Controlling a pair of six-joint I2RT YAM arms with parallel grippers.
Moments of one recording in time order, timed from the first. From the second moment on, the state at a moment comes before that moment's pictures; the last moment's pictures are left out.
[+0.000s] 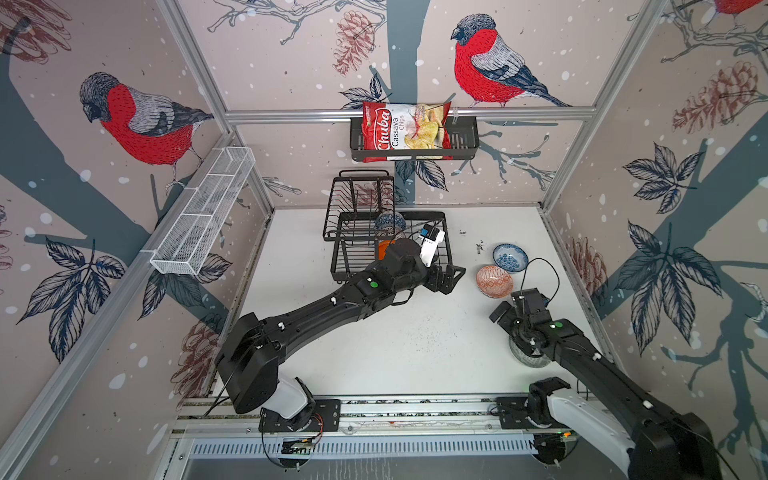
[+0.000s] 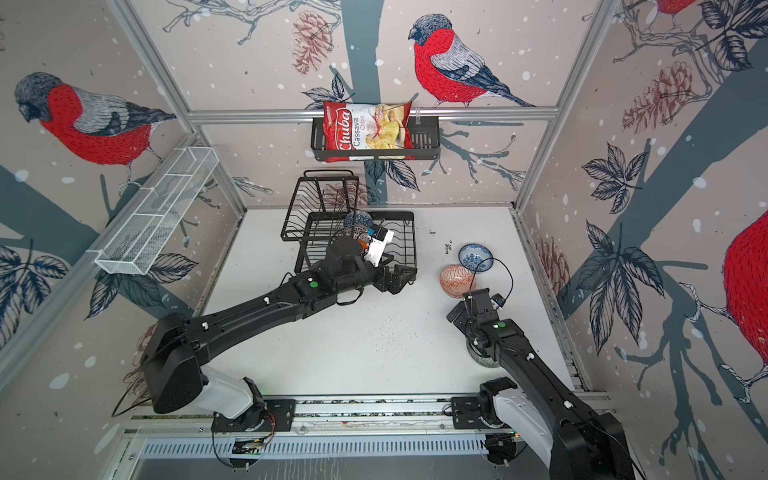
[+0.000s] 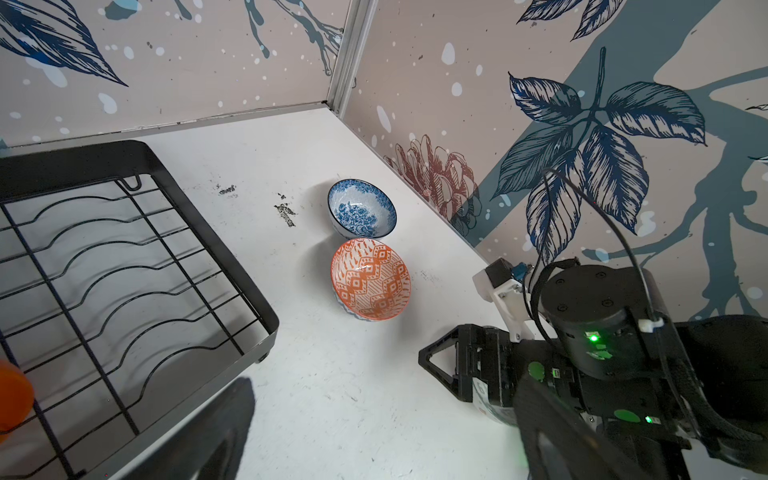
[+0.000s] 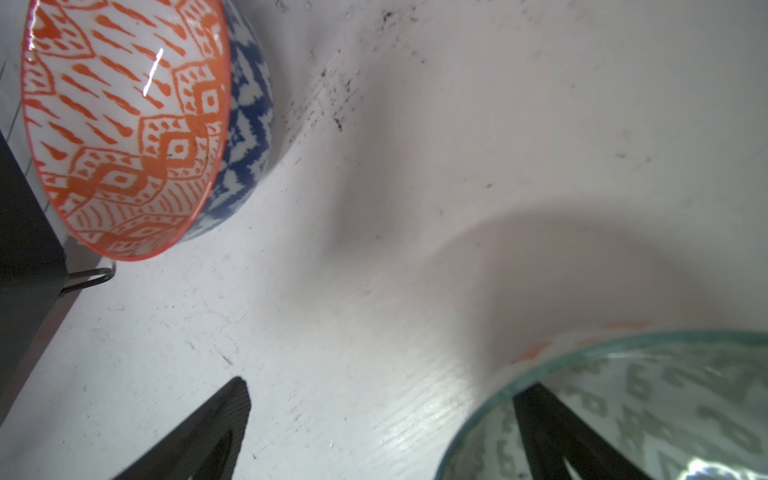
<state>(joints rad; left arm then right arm) -0.87 1.50 1.16 0.00 0.18 -0.37 0.31 0.93 0.44 -0.58 0.09 0.97</state>
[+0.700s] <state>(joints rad) -0.87 1.52 1.16 0.00 0.18 -0.37 0.36 1.23 0.62 -0.39 0.04 0.92</state>
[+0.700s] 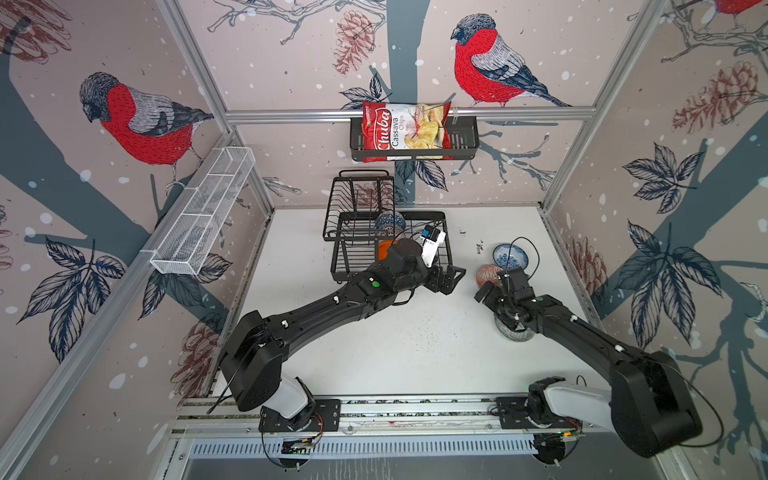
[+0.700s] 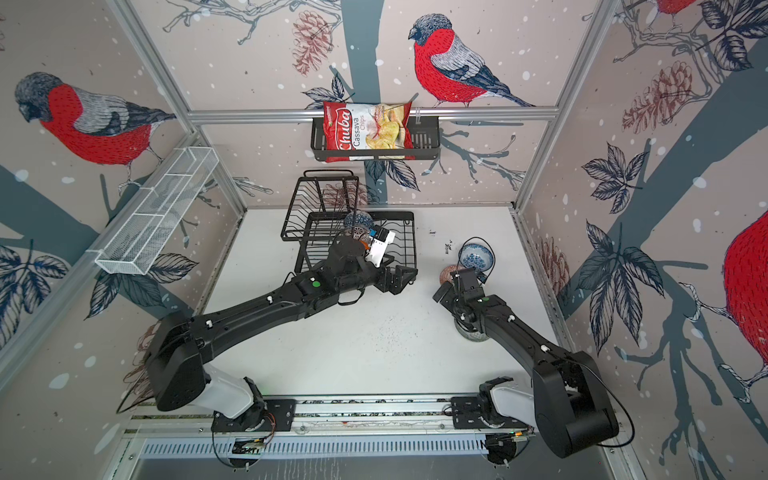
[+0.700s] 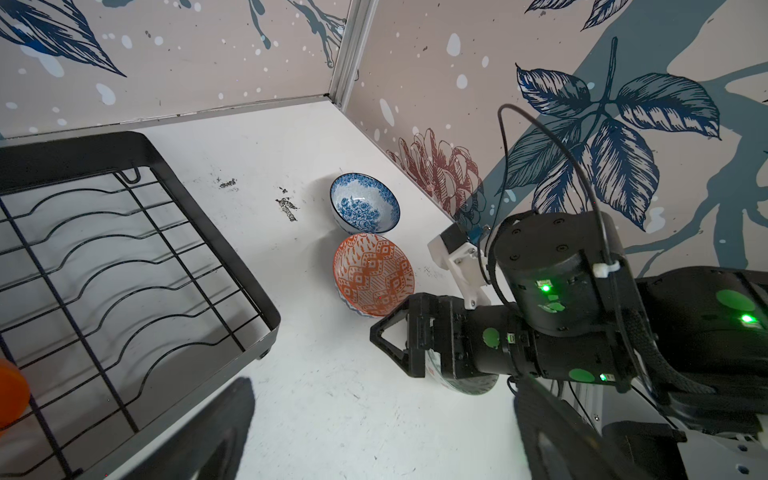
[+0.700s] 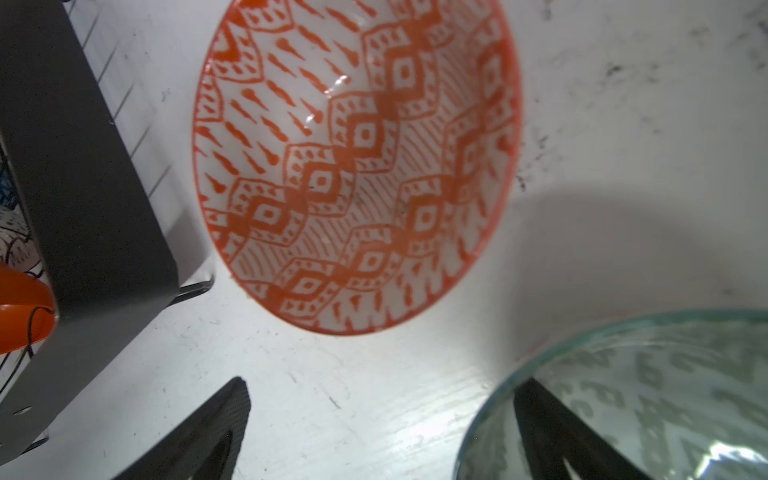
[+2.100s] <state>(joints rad) -0.89 1.55 1.17 0.00 0.20 -0.37 0.07 0.90 0.43 -0.50 -0.07 0.77</state>
